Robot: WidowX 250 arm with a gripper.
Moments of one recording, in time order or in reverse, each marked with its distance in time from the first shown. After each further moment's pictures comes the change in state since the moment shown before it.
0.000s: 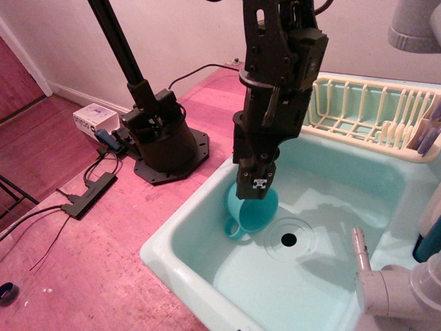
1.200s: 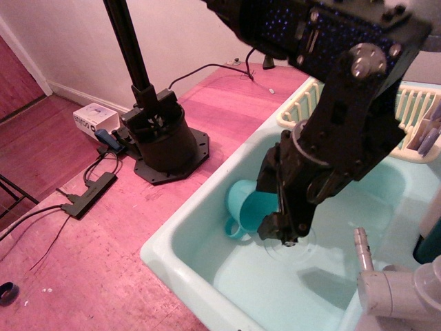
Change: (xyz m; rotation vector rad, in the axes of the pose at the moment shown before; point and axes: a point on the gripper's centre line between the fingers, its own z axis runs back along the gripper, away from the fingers) arm 0.021 -0.026 -0.026 0.224 0.132 -0.034
